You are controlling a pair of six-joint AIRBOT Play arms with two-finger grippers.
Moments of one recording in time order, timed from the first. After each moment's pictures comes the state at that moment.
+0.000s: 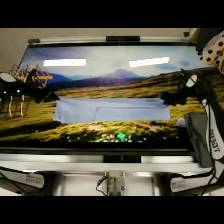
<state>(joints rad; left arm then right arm) 0.25 -1.68 1.43 0.92 -1.31 -1.35 -0.12 -1.63 1.35 -1.37 1.13 1.52</state>
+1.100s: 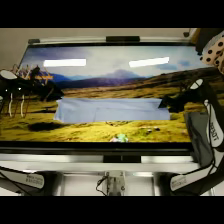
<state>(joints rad) 0.22 -1.66 1.45 0.78 -1.40 -1.35 -0.23 -1.77 1.36 -1.15 1.28 1.42</state>
